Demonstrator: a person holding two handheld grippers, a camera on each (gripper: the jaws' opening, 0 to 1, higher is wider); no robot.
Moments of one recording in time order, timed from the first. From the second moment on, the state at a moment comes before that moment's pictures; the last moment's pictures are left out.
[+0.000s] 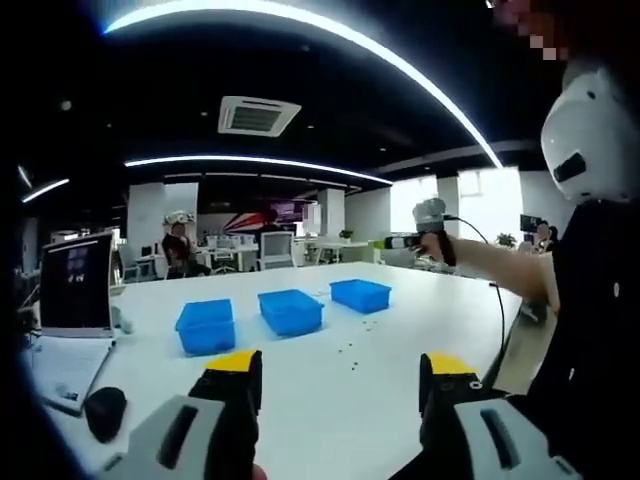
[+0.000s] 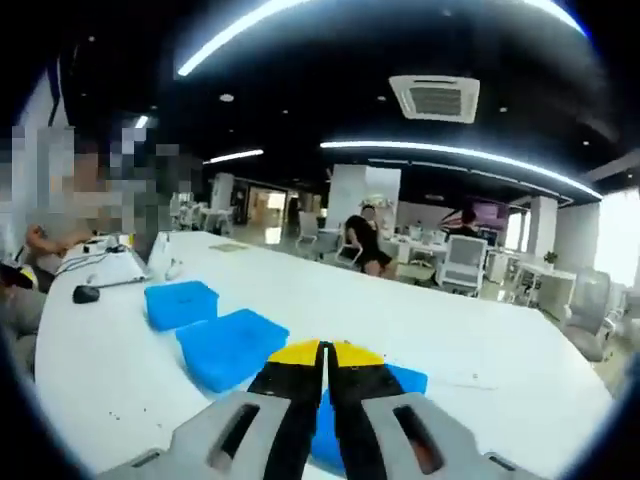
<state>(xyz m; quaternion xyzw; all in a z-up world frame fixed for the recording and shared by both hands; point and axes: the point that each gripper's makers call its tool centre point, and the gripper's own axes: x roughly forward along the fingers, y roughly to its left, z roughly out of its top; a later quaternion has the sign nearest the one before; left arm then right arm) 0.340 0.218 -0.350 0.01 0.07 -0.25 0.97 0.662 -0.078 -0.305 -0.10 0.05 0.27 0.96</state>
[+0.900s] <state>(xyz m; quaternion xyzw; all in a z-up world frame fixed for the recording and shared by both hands) 0.349 0.232 -0.357 0.02 0.08 -0.23 0.97 0.664 -0.071 -0.329 -0.08 0.07 0.28 0.96</state>
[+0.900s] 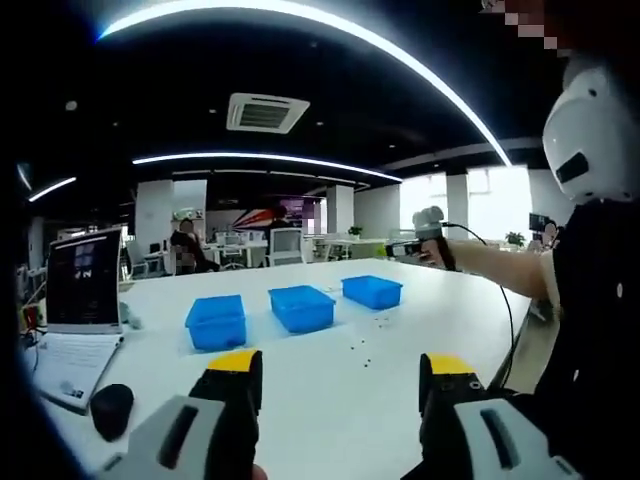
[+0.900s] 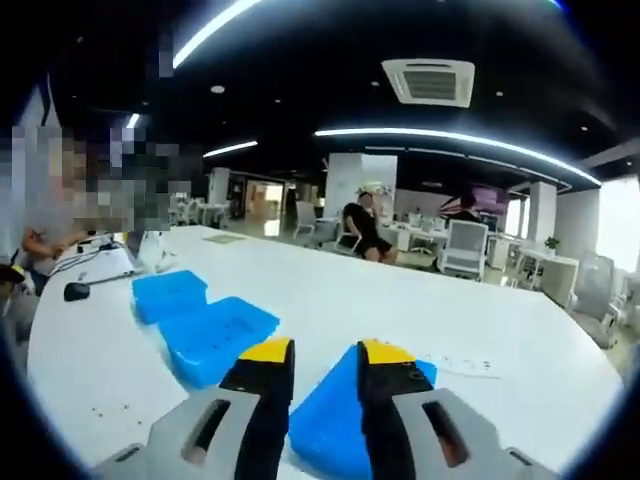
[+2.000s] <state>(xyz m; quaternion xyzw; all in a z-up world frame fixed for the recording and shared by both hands) 0.355 0.210 -0.363 0.03 0.09 -0.25 0.96 0.475 -0.075 -0.358 -0.12 0.09 0.42 0.90</state>
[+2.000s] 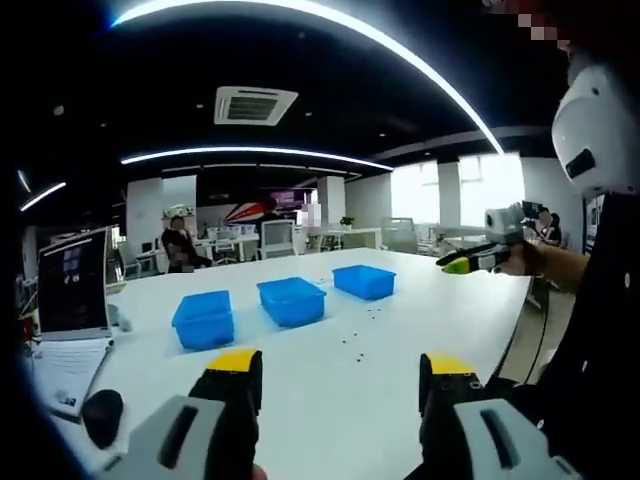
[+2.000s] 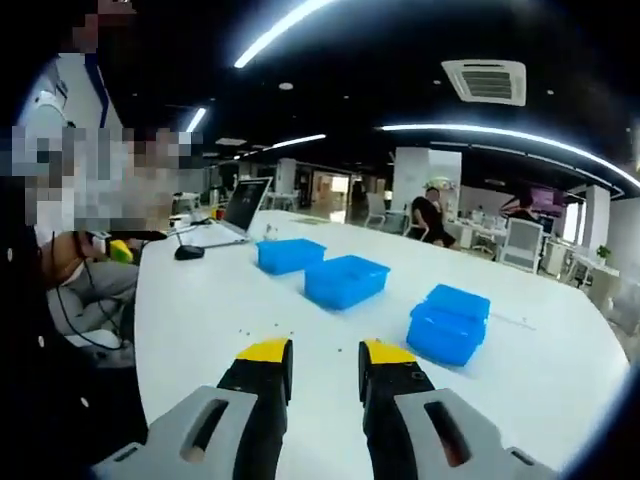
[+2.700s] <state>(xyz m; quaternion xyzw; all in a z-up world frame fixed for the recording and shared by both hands) 0.345 0.219 -0.360 0.03 0.09 -0.24 0.97 0.501 0.007 -0.352 -0.31 0.12 0.58 0.74</state>
